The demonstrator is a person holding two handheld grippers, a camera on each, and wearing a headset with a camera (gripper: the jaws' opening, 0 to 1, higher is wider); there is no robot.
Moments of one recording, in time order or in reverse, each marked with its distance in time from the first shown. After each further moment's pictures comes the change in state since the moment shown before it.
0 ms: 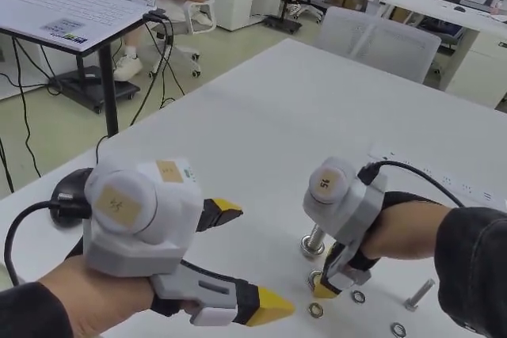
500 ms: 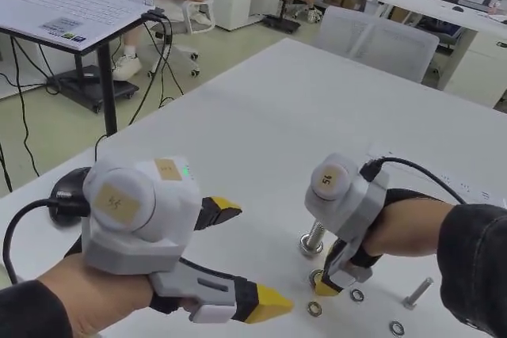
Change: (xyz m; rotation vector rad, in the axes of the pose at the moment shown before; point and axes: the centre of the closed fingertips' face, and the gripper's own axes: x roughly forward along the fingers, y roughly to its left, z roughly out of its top) left arm 0.001 -0.001 0.001 -0.001 -0.004 -0.001; right arm -0.004 0.000 -0.002 0.007 0.001 0.004
